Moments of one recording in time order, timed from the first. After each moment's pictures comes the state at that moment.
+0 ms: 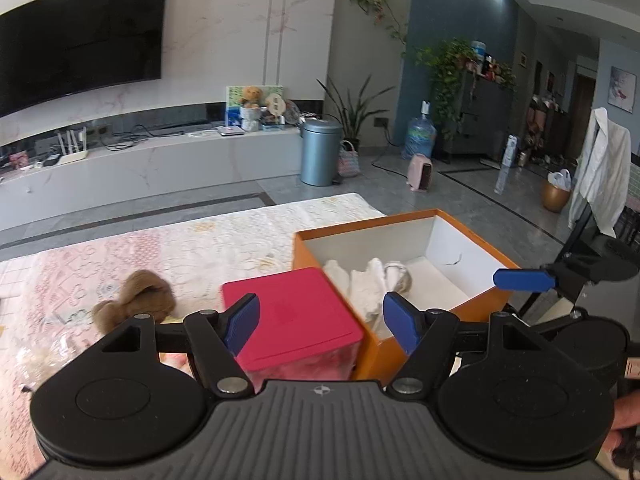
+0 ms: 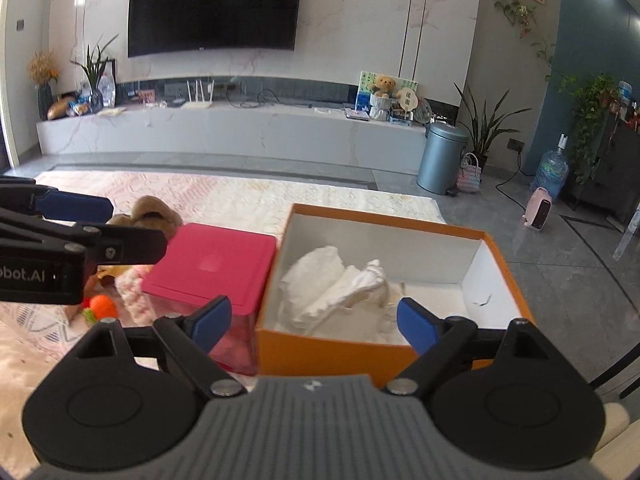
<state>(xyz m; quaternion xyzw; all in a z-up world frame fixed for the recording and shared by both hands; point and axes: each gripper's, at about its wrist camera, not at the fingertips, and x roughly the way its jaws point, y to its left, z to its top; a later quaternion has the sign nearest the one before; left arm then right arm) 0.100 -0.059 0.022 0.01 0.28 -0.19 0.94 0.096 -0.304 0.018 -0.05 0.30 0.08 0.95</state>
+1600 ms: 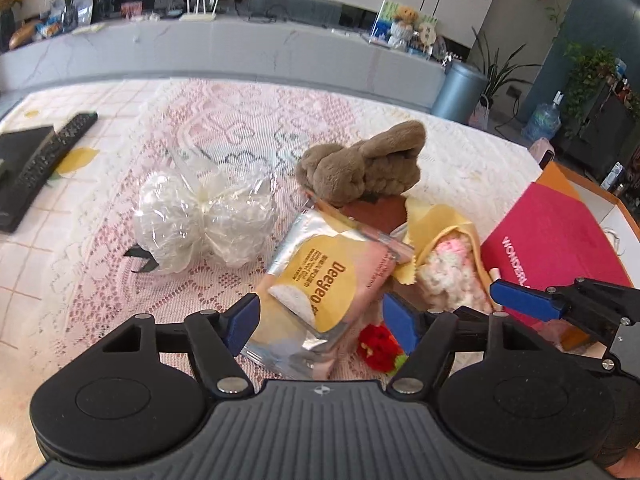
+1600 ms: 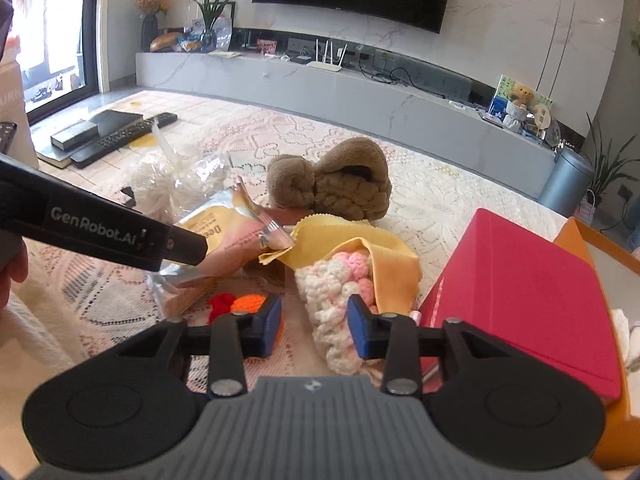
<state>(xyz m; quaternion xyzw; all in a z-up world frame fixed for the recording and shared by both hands) 0.161 0.141 -0.102 -0.11 0.42 -0.04 0.90 0.169 -0.090 -0.100 -0.14 0.34 0.23 0.90</state>
